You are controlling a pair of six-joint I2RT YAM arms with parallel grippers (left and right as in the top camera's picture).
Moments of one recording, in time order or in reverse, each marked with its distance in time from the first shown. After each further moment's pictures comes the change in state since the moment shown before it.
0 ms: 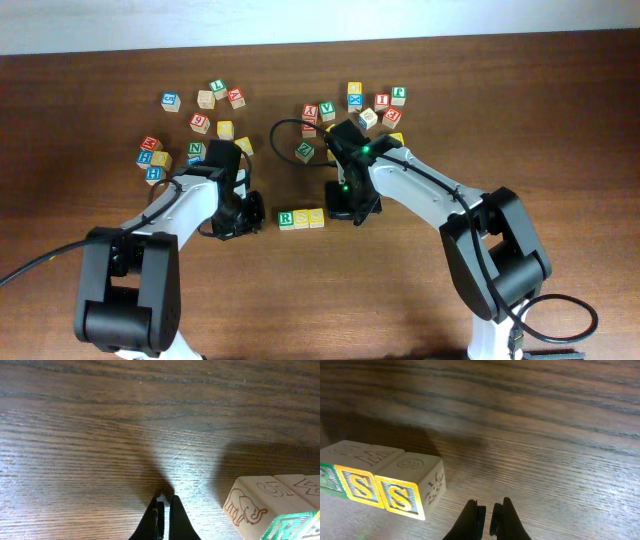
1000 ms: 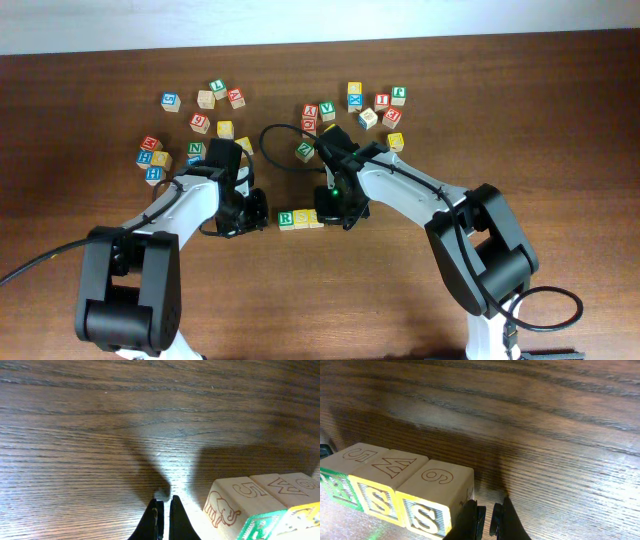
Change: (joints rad) left arm -0.002 0.000 0.000 0.034 0.062 0.000; right arm 0.037 0.047 0.000 0.061 -0.058 0.039
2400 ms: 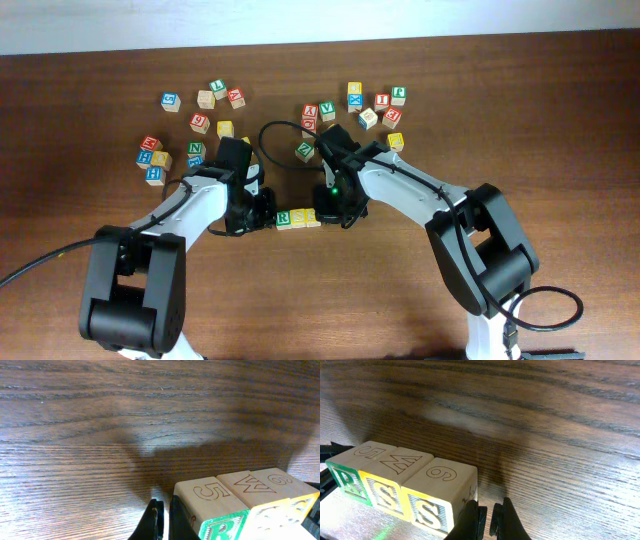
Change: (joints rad) left arm -0.050 0.000 0.000 0.045 0.014 0.000; right arm -0.002 0.000 0.000 0.024 -0.040 0.003
